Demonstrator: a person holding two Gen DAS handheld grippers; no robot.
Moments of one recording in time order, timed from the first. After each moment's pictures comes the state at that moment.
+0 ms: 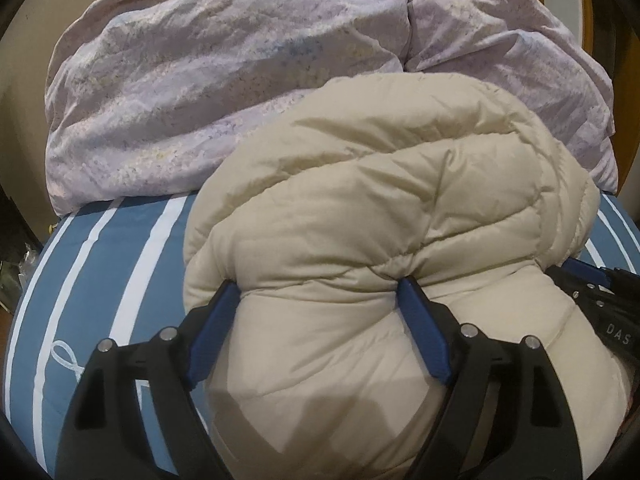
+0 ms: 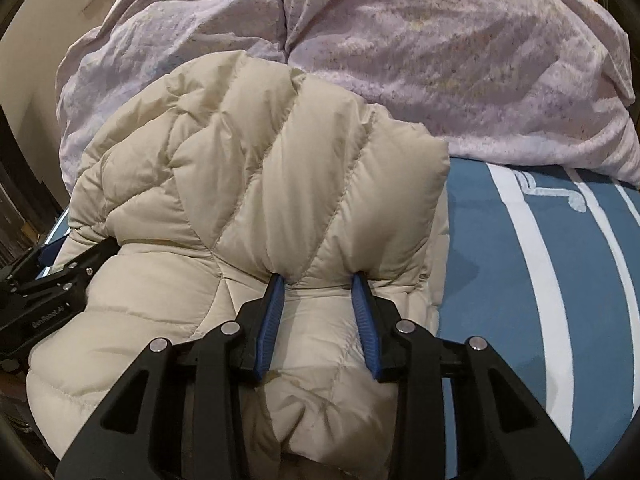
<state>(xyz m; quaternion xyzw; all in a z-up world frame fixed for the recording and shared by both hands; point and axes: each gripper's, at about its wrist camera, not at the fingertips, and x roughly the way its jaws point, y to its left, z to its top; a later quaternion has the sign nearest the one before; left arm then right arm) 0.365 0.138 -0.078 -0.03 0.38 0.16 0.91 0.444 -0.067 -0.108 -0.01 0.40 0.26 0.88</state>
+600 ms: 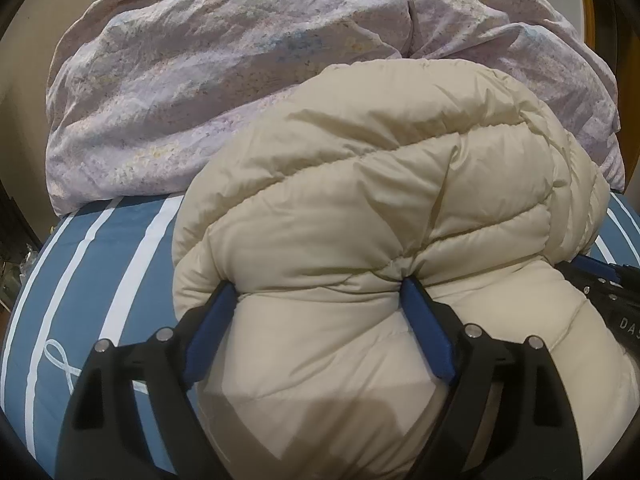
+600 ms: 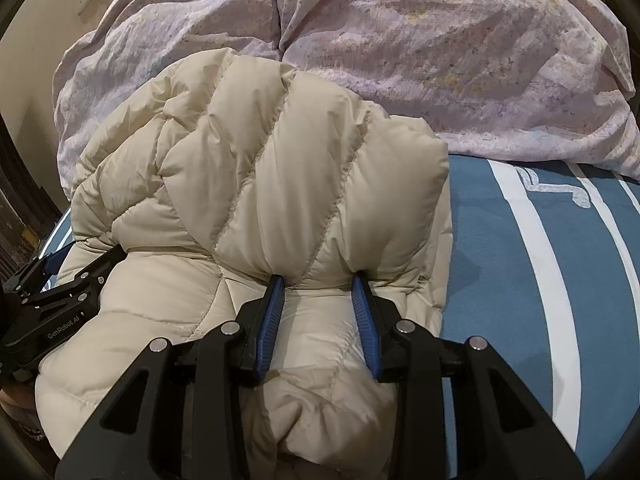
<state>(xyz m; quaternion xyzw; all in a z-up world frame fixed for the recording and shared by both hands) 0.370 0.134 -0.088 -0.03 0.38 0.17 0.91 0.444 -0.068 -0.110 -0.01 0.39 0.26 0.88</state>
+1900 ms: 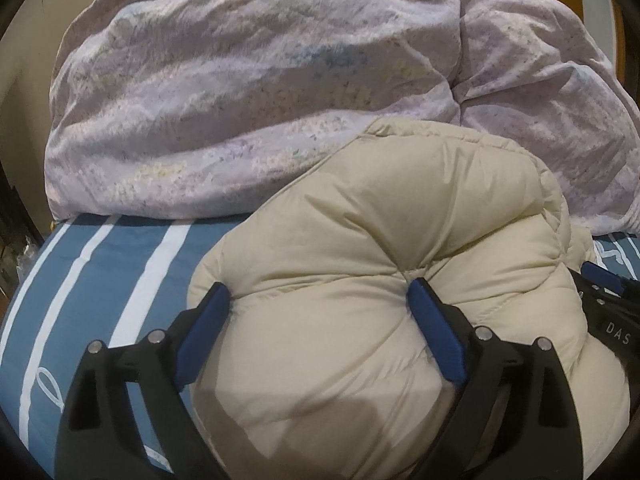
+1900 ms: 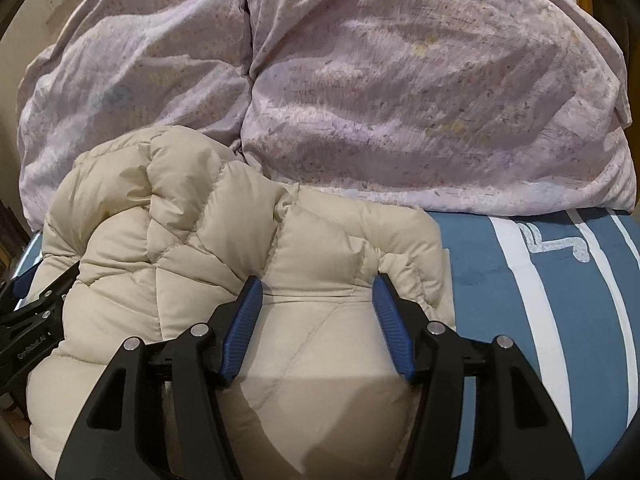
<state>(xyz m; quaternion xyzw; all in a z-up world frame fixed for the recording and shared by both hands) 0.409 0.176 -0.081 -0.06 0.36 0.19 0.91 0.497 -0.033 -0.103 -0.02 0.37 0.20 0.91</state>
